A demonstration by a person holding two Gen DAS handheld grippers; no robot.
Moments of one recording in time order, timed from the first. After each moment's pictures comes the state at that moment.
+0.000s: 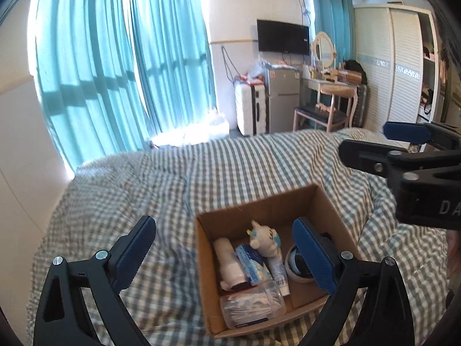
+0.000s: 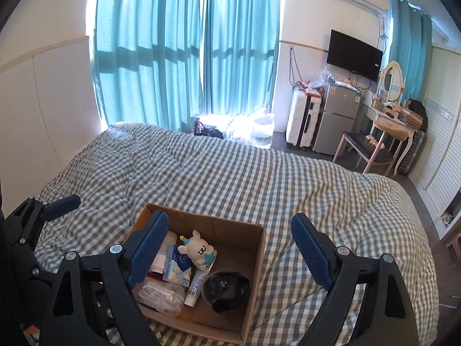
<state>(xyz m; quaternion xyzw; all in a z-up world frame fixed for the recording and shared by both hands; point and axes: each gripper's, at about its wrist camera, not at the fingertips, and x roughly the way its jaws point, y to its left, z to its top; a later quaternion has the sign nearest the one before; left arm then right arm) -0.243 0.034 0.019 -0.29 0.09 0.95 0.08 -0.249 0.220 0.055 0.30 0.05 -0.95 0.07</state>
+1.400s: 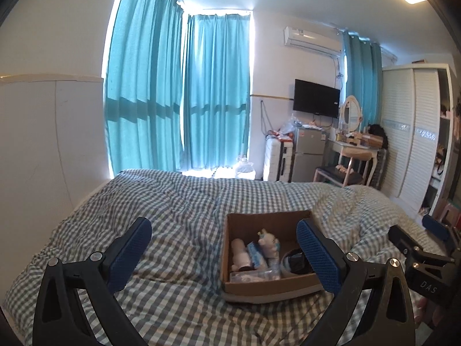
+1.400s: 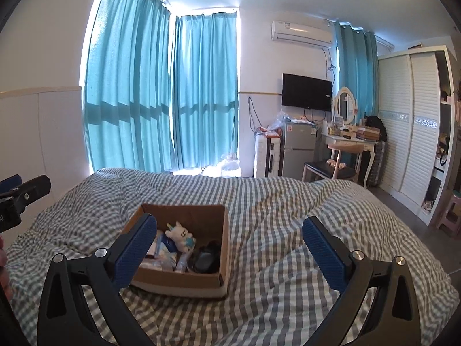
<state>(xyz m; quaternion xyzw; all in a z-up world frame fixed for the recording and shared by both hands) -0.083 -0.010 0.040 -0.17 -0.01 0.99 0.00 -0.073 0.263 0.015 0.17 0.00 -0.99 -0.01</state>
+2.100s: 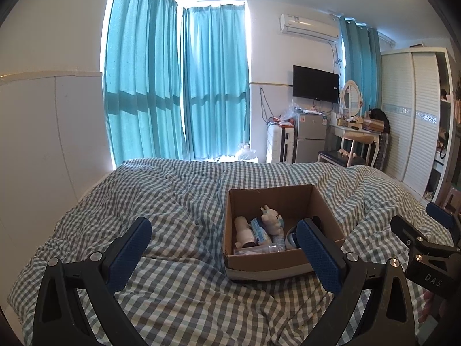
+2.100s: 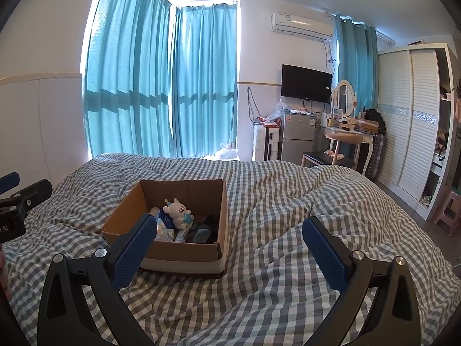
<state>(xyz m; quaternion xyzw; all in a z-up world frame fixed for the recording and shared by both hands) -0.072 -0.001 0.013 -0.20 0.01 0.98 0.00 -0.056 0.262 -0.006 0.18 0.01 -0.98 -0.01</state>
